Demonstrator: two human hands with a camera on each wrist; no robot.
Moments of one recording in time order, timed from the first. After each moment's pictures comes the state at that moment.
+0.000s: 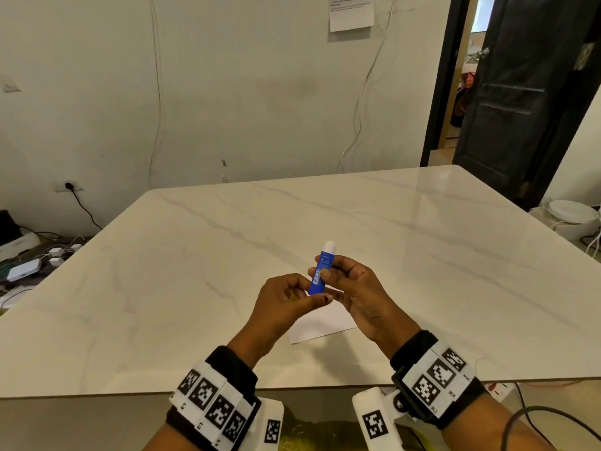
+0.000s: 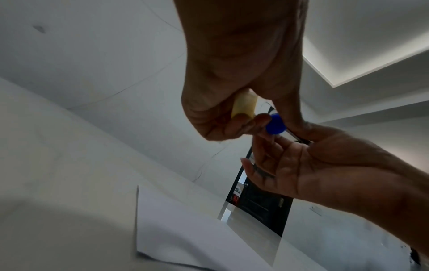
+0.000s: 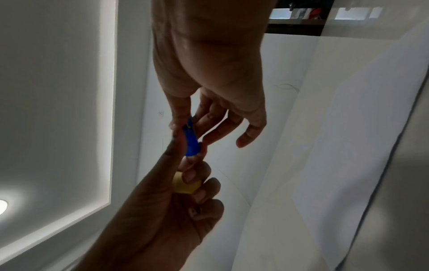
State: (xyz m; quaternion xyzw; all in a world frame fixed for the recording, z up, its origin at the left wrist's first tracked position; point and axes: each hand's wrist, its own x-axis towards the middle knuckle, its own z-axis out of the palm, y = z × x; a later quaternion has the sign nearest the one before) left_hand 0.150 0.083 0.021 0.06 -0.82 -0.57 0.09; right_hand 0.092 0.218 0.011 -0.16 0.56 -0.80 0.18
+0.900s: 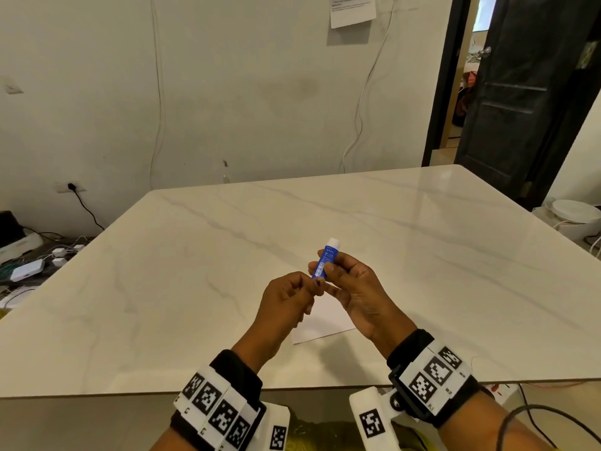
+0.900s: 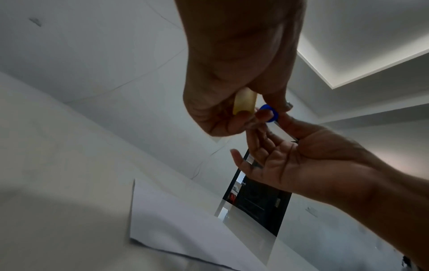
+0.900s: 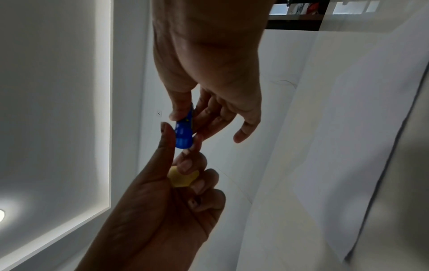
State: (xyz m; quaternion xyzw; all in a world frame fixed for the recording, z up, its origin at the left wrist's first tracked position) left_hand 0.152 0.089 0.020 0.06 -0.80 -0.59 0.09; right_hand 0.094 0.213 0.015 -0.15 0.51 -0.83 0.18
